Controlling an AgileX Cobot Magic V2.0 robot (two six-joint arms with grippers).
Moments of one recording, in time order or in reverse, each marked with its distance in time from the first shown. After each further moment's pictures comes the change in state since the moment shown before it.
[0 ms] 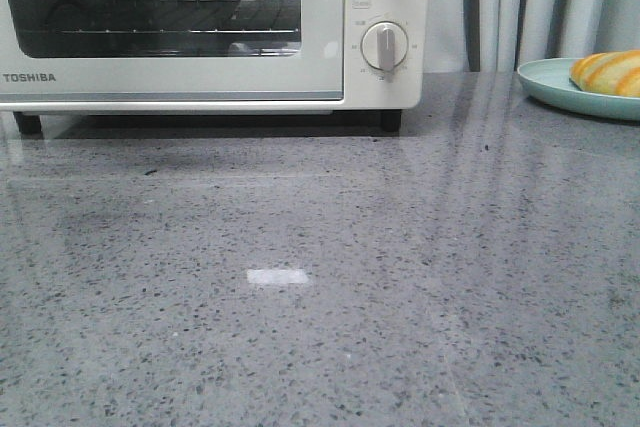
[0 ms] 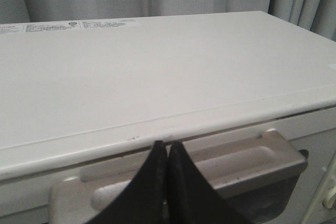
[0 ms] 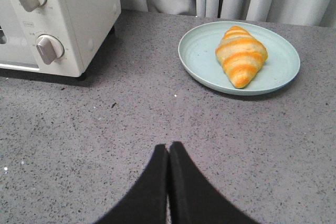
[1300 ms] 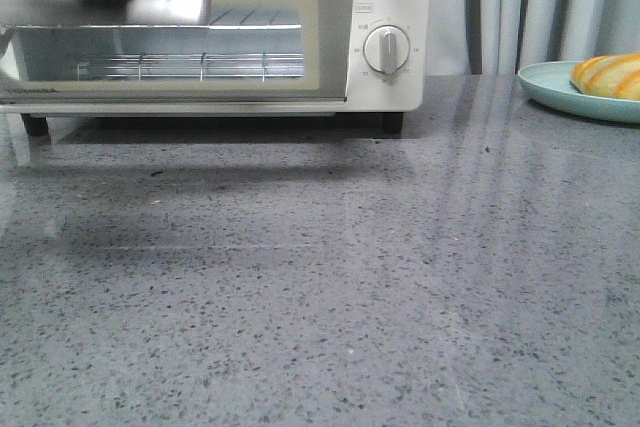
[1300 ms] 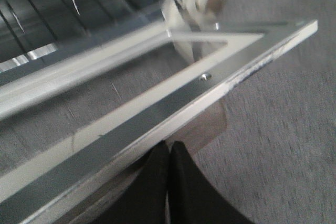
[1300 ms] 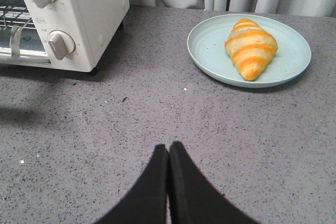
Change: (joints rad) left arm -0.013 -0.092 0.005 0.072 0.765 0.002; right arm 0.000 0.000 0.000 0.035 0.020 0.000
